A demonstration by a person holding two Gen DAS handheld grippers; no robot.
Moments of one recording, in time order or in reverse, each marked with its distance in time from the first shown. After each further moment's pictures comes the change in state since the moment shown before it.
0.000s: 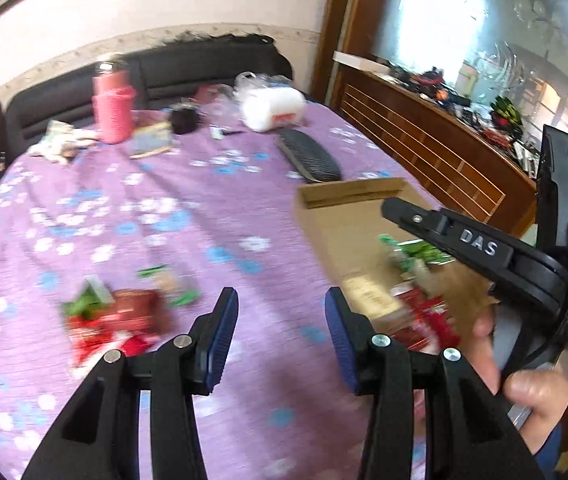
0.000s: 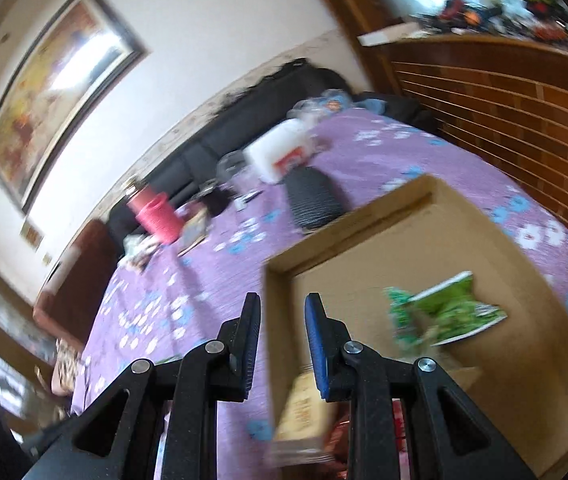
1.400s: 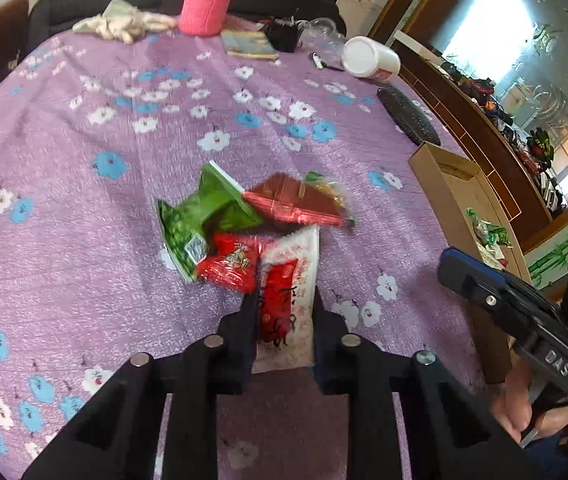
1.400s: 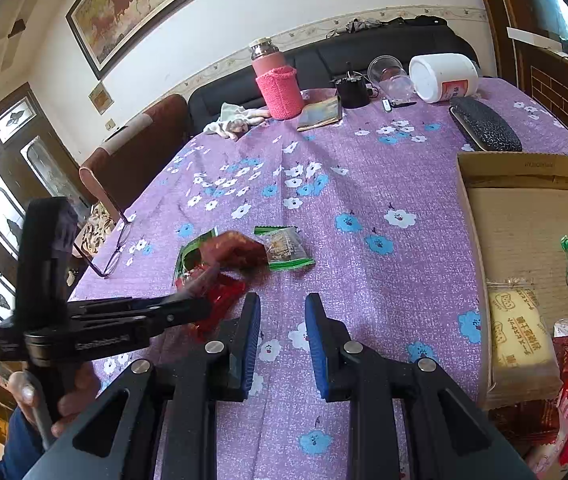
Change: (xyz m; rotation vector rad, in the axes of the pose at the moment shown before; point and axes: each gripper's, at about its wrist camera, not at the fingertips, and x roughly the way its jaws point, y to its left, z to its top) left arm 0.035 0.141 -0.049 -0.216 0.181 -0.068; right arm 0.052 0.090 -0.081 -0.314 0.262 0.179
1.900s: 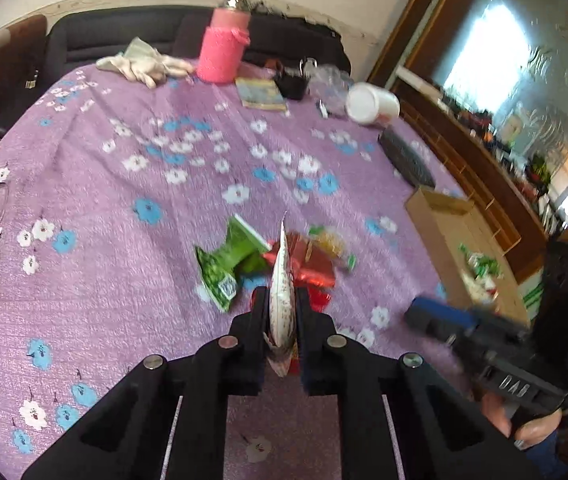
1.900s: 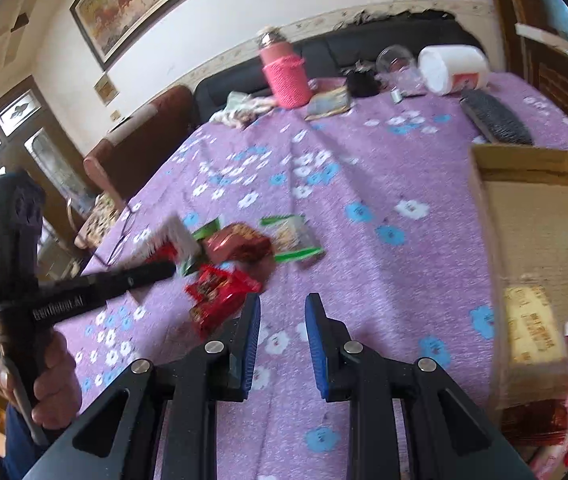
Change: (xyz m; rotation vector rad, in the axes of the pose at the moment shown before) left arm -0.040 0.009 0.009 -0.034 -0.140 0.000; right arm 0.012 0.003 -0.003 -0.005 0.063 0.065
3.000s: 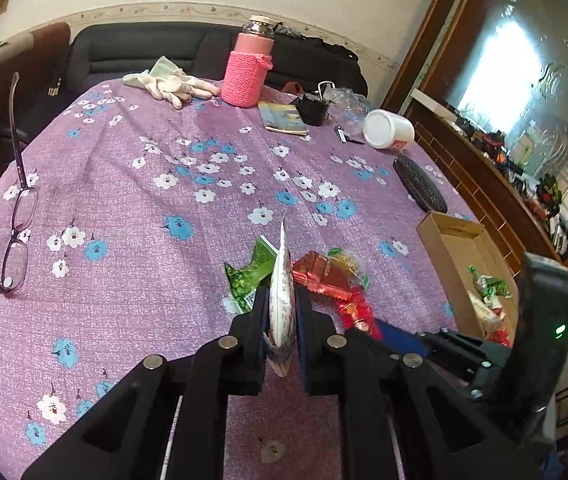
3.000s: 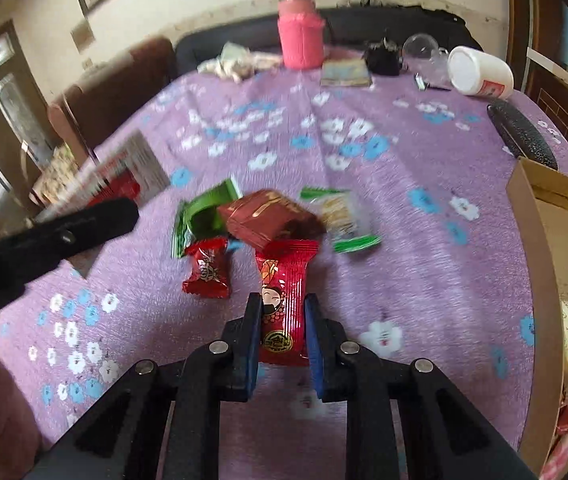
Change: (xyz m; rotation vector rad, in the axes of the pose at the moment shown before) left arm -0.012 0.002 0.000 -0.011 -0.062 0.073; right arm 0.045 0.048 -0.002 -0.085 0.061 -0.190
